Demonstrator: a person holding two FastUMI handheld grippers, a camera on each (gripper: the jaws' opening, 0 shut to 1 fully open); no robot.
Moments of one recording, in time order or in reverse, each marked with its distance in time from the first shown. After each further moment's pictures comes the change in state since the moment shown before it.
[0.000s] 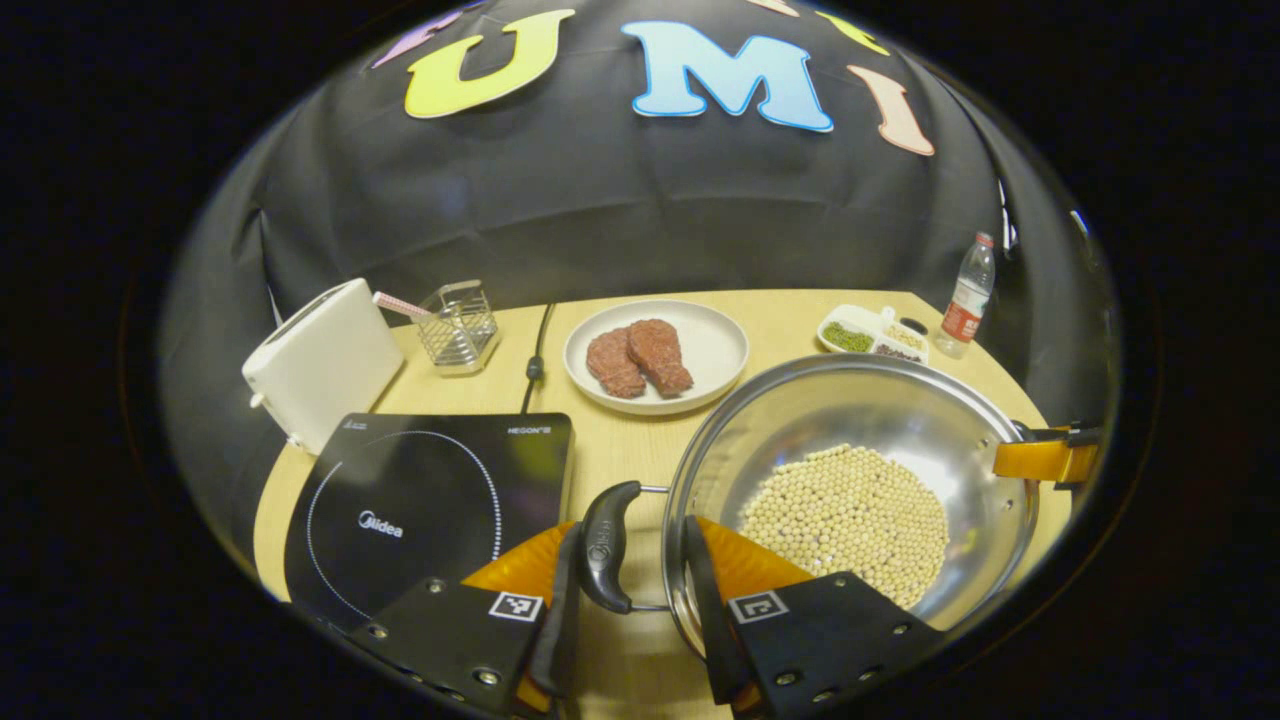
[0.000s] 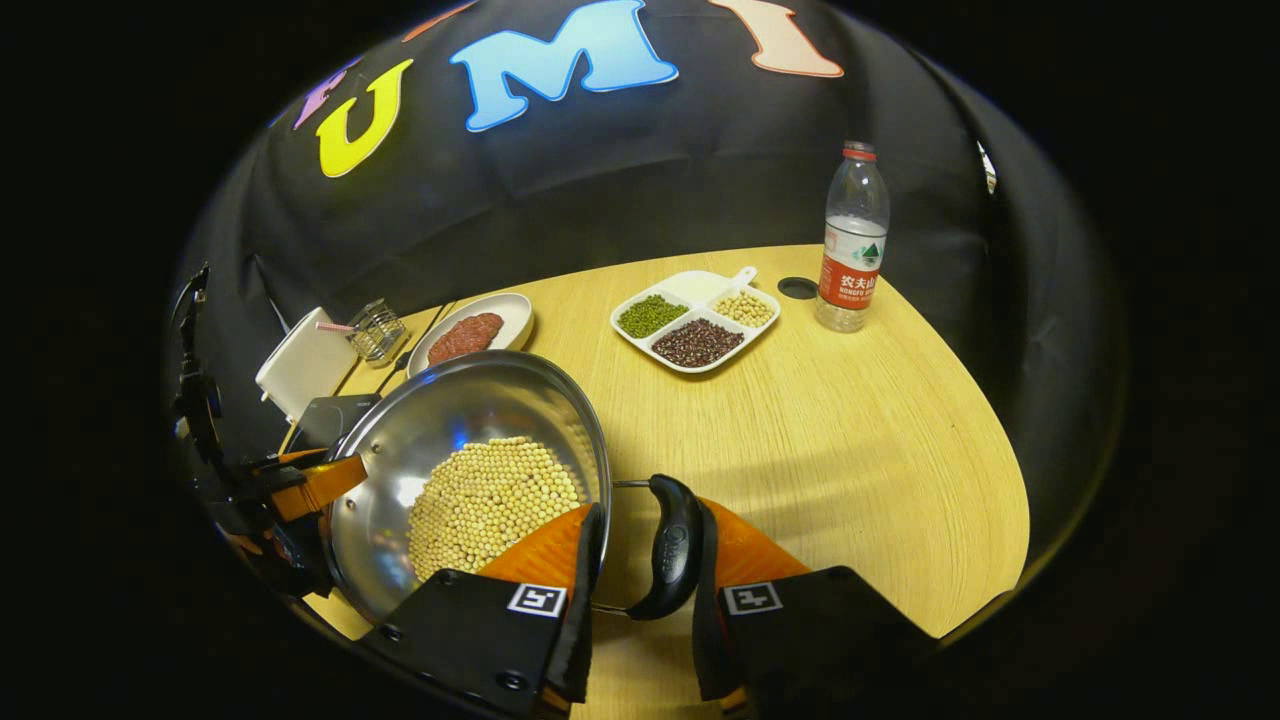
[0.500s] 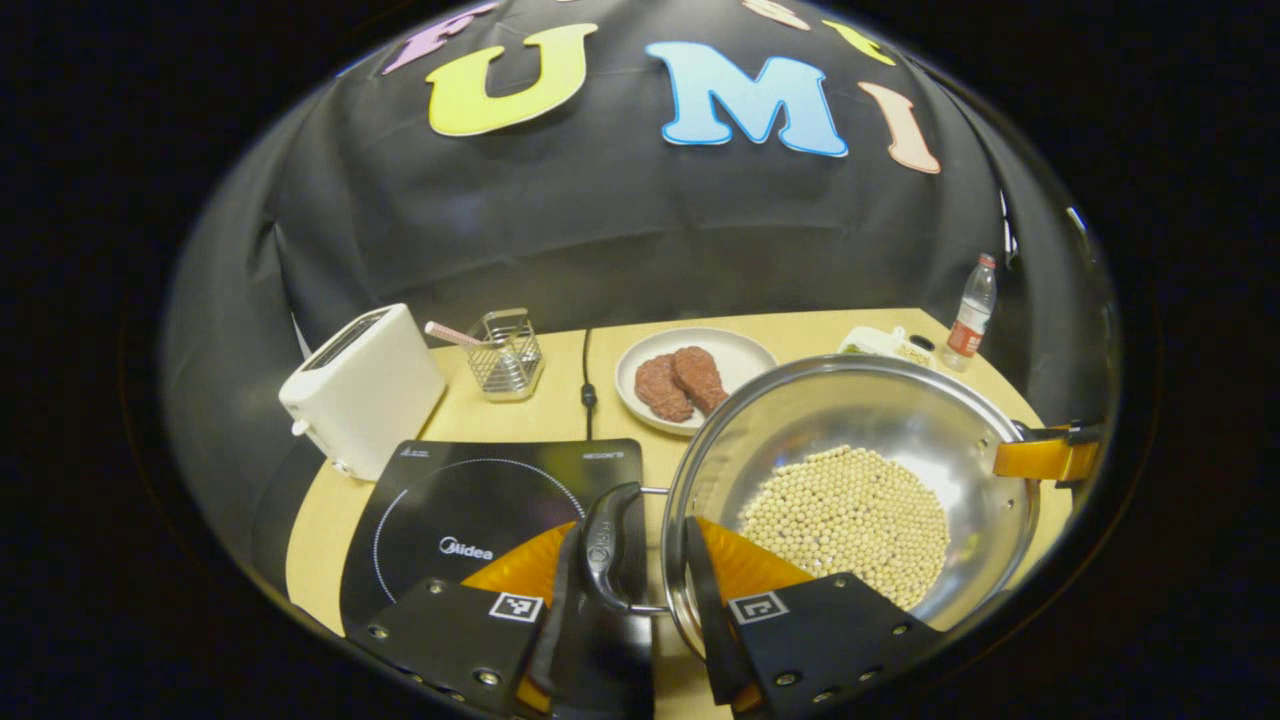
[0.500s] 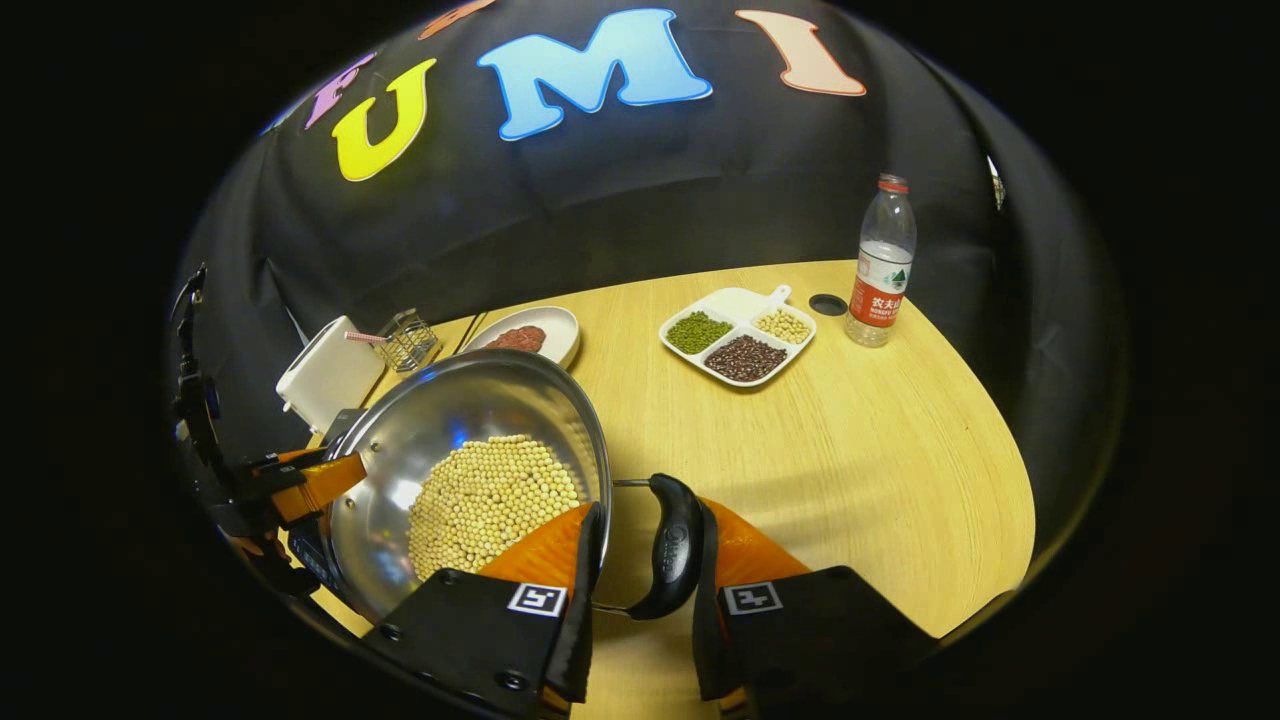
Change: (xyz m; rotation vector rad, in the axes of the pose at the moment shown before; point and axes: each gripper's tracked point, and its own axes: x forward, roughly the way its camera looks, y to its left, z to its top) left arm -0.028 0.063 0.012 0.007 -0.031 0.006; right arm -0.020 0.062 0.009 0.001 -0.025 0.007
